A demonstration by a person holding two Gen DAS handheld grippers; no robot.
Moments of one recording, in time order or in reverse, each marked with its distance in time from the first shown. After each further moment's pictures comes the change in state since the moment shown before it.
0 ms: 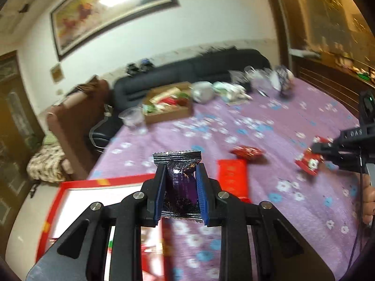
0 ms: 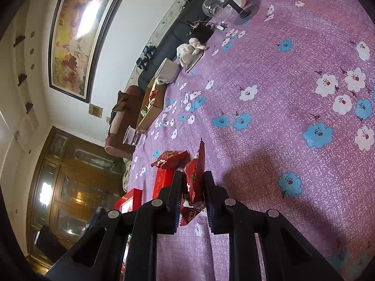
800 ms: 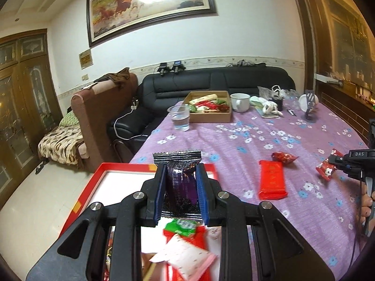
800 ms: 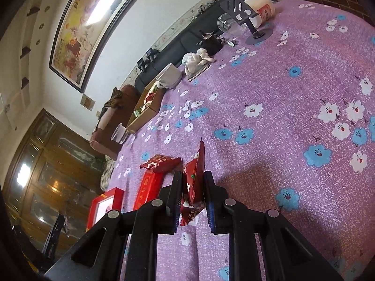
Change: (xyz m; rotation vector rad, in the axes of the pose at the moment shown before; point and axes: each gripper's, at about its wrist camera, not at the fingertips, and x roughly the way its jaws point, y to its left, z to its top) left arm -0.026 0.085 -0.030 -0.166 -0.022 0.082; right arm 0.002 0.017 -0.010 -0.158 -0.072 -0.104
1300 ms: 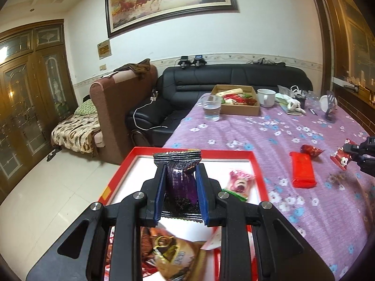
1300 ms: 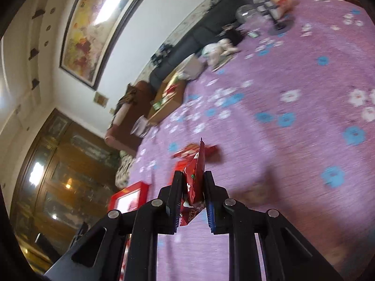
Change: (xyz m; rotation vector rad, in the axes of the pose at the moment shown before) left arm 0.004 0.054 -0.021 -0.054 0.031 0.088; right arm 0.016 0.056 -0.016 -0.005 0.057 0.134
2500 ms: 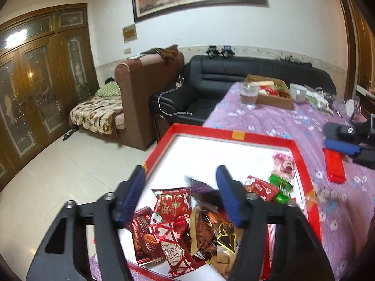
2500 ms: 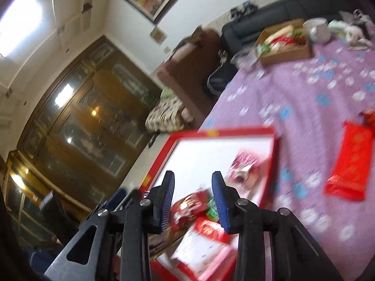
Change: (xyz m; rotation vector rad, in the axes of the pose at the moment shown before) left arm 0.015 0.050 -0.026 -0.098 0.052 0.118; right arm 0.108 0.166 -0.079 -0.332 0.189 0.150
